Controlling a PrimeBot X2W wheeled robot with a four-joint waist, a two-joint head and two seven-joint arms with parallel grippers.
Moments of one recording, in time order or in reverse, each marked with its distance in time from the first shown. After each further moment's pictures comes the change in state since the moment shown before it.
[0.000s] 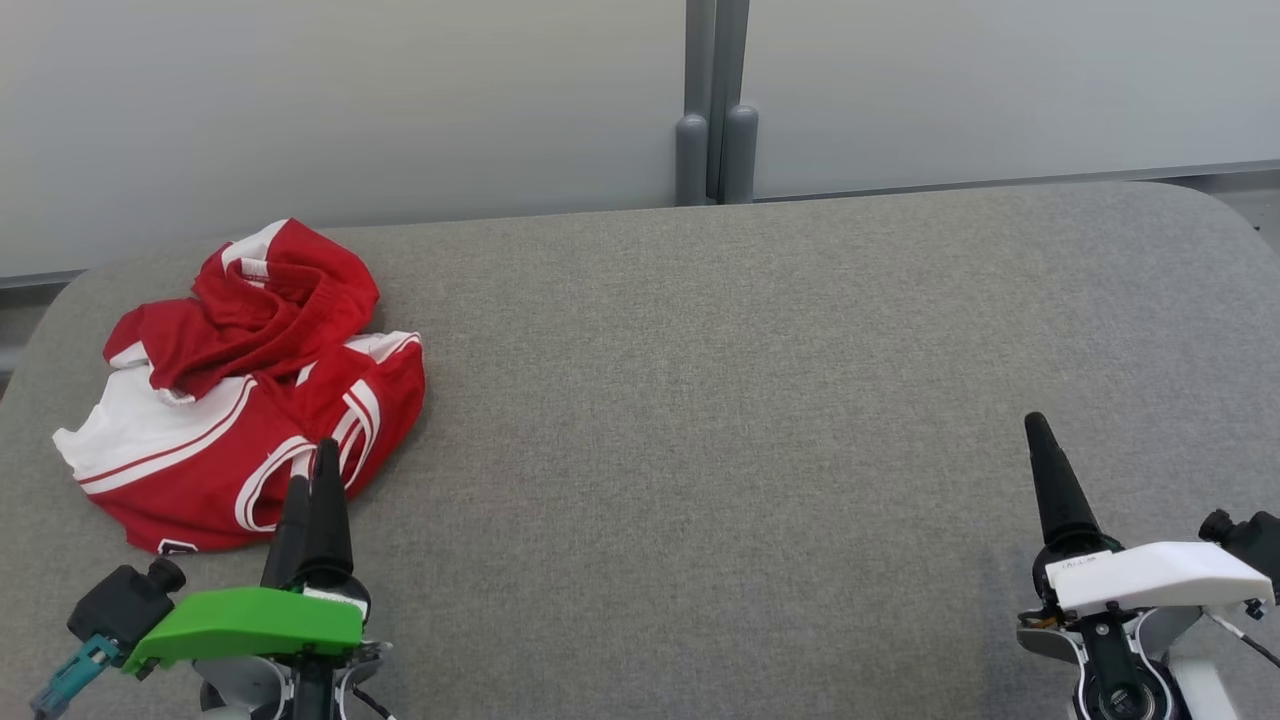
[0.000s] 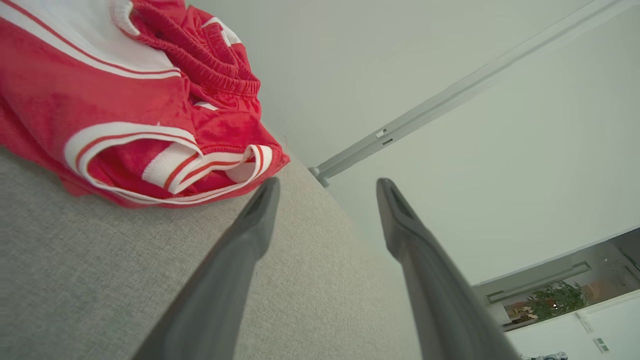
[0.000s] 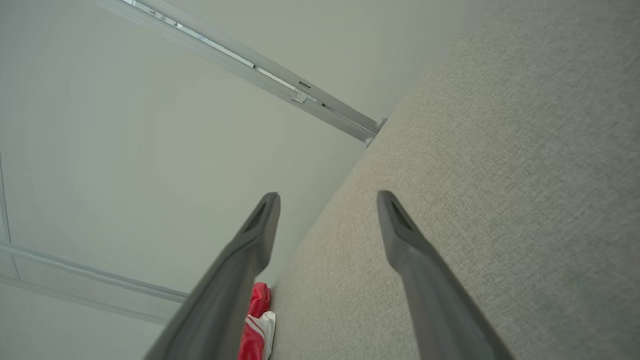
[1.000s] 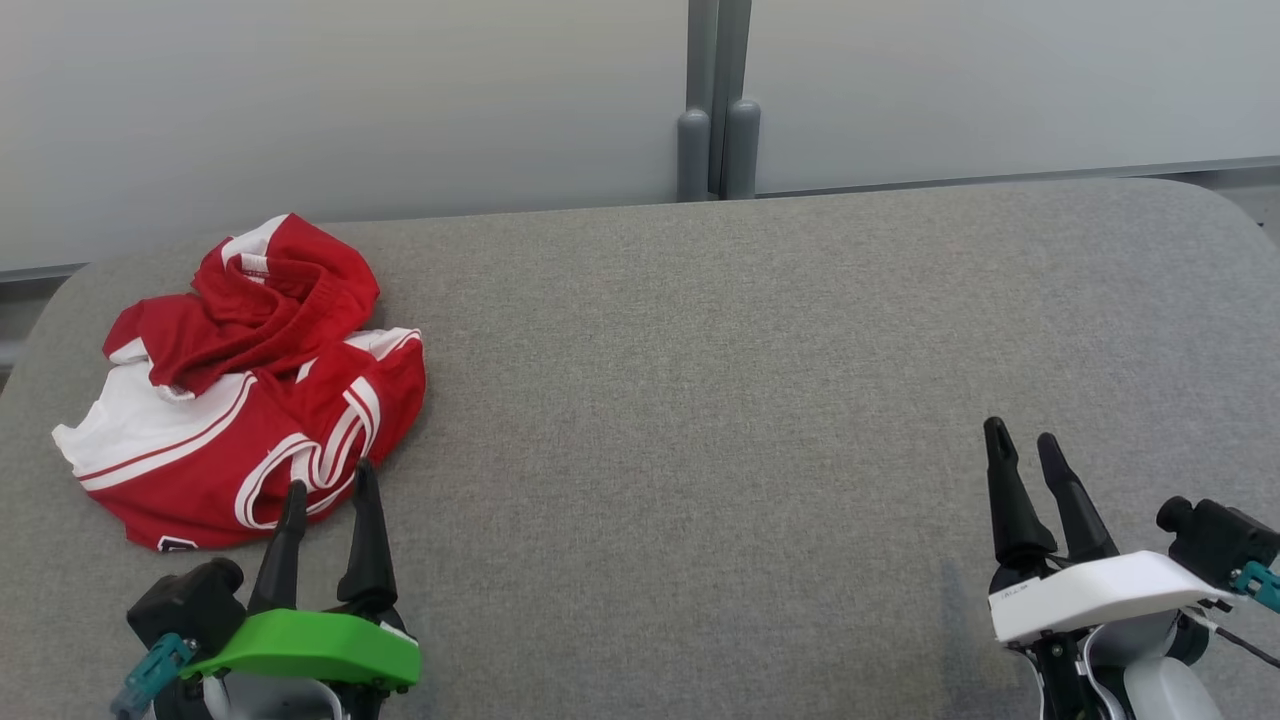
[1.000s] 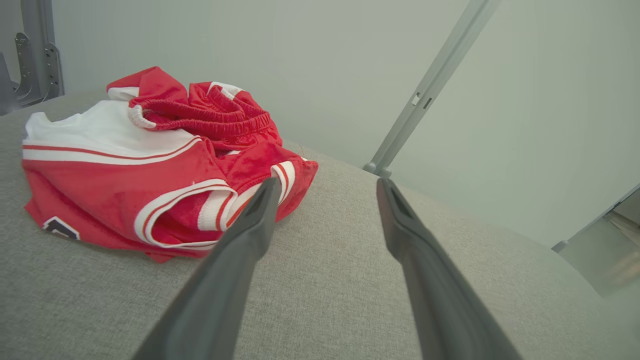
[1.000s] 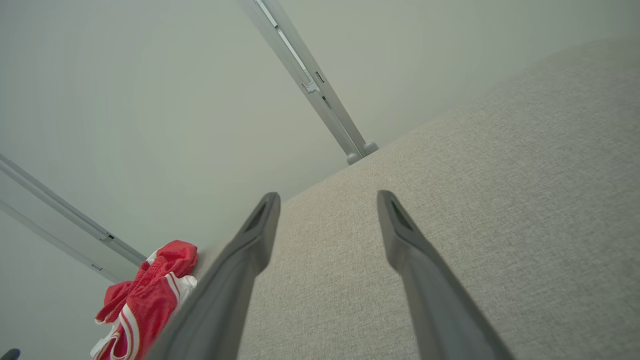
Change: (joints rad) left arm 0.041 0.023 -0.072 -0.027 0.505 0.061 -0.088; right arm 0.024 -0.004 0.065 -0.048 -0.464 0.000 -0.099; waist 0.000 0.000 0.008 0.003
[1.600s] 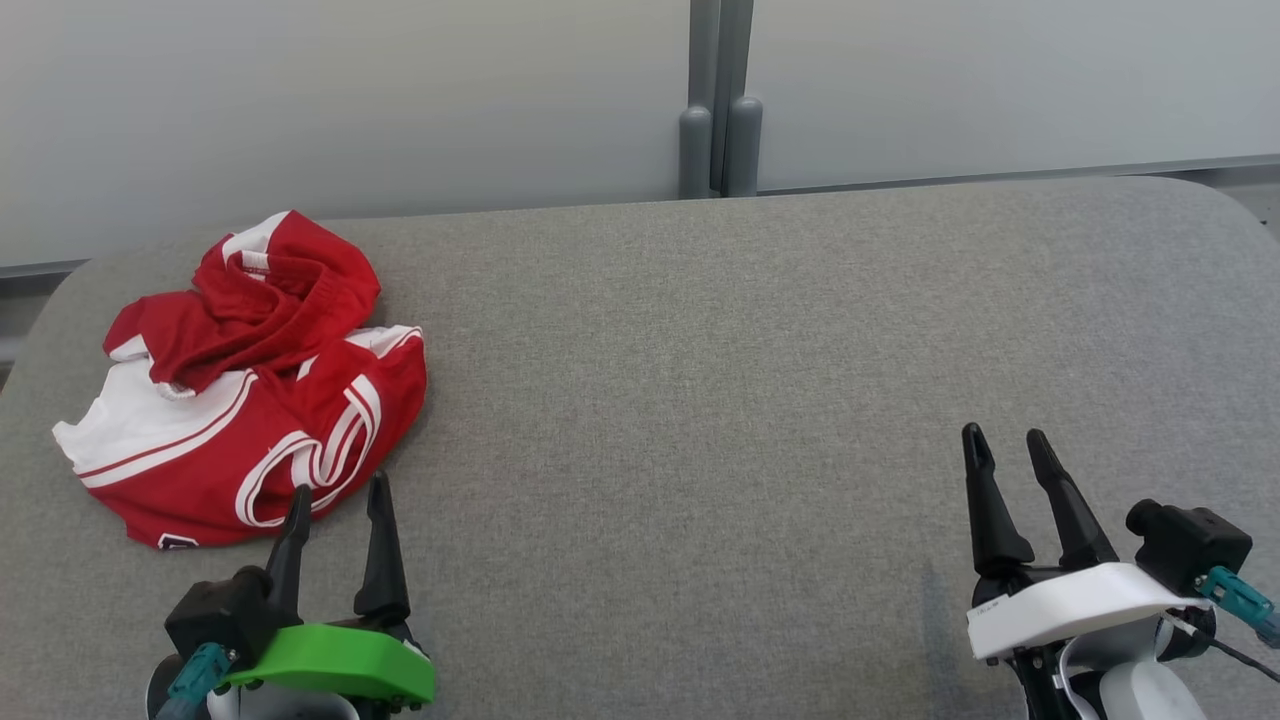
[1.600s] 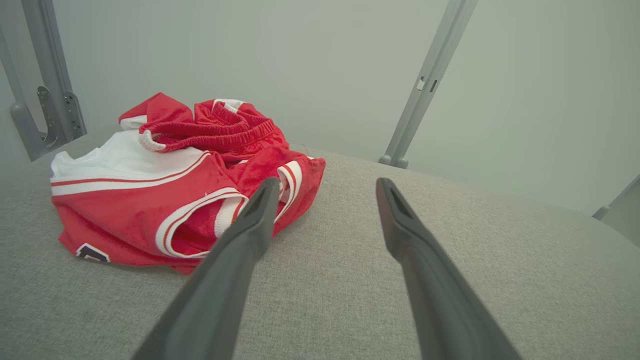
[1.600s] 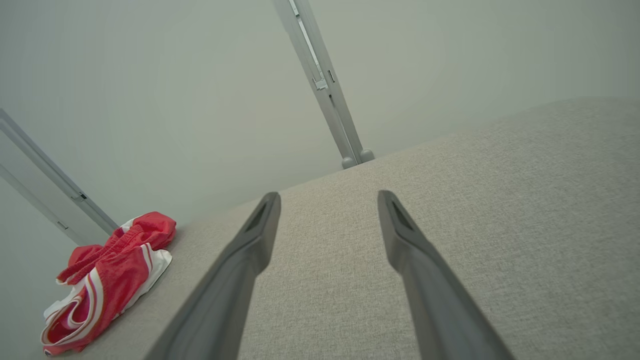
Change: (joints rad) left arm 0.016 0.002 -0.016 0.015 0.165 0.008 -0.044; right arm 0.011 -0.002 0.028 -0.005 -0.190 0.000 -0.045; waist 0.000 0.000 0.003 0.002
